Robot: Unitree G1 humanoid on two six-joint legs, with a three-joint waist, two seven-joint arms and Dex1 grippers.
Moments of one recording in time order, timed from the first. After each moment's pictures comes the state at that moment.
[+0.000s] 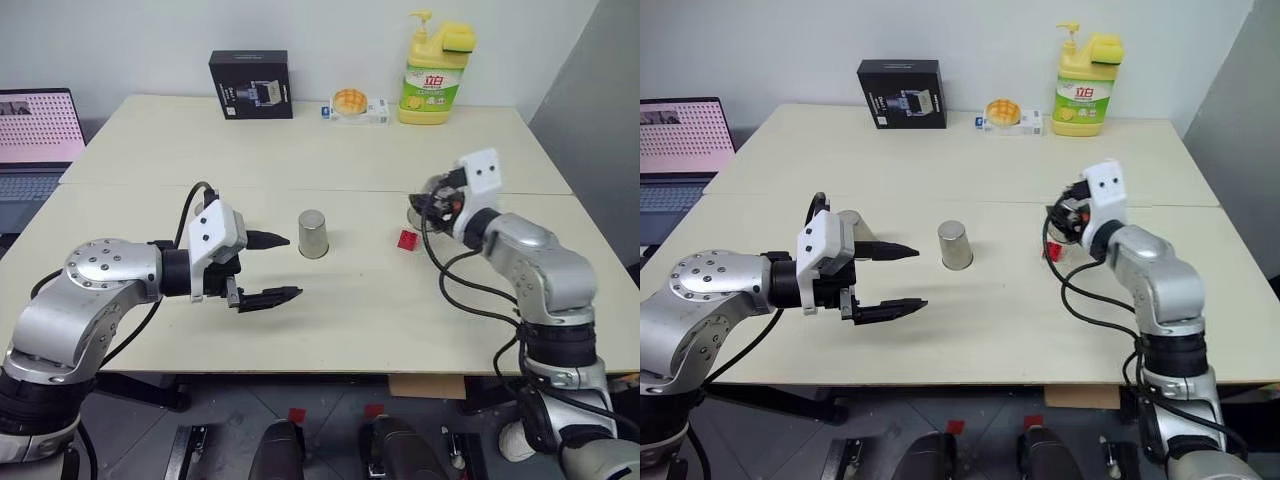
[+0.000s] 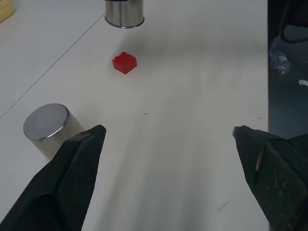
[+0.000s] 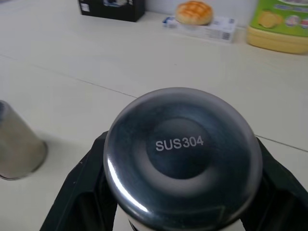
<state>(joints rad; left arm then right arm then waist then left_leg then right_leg) -0.36 0.93 0.07 -0.41 -0.57 0.62 -1.04 -0.64 -0.39 -0.09 -0.20 0.28 0.91 0.29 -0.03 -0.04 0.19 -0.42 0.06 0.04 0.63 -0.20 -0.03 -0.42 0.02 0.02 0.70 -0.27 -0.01</state>
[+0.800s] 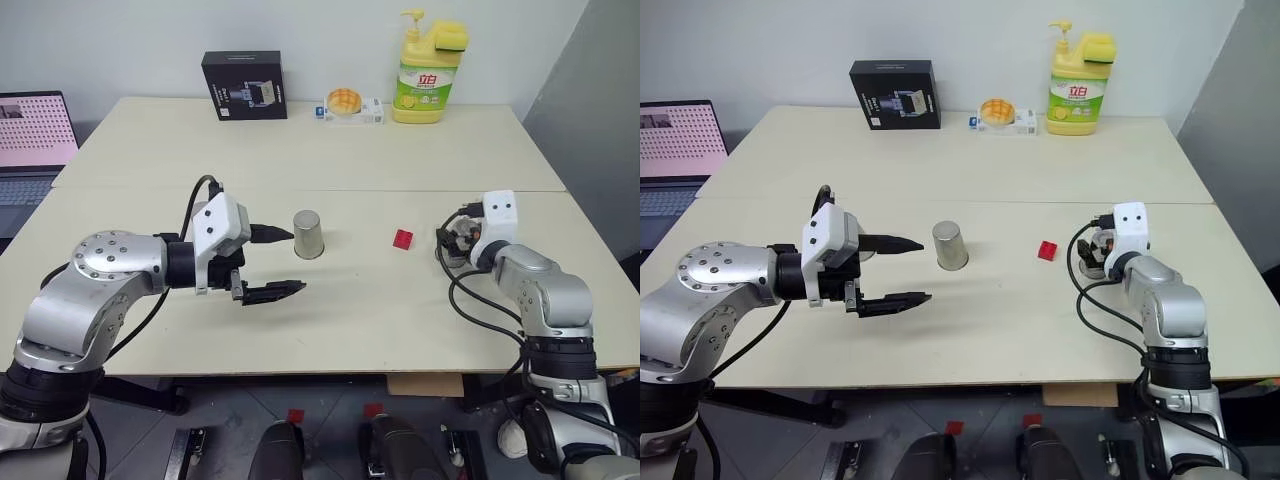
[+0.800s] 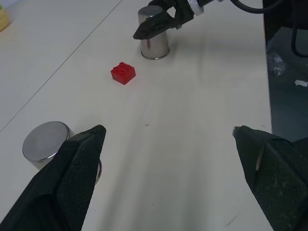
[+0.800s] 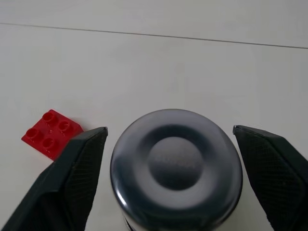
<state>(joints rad) -0.42 0.90 0.04 -0.37 -0.55 0.61 -1.06 -0.56 -0.35 -0.15 -0.04 0.22 0.89 0.17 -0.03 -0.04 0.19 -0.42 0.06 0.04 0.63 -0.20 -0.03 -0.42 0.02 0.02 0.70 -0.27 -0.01</state>
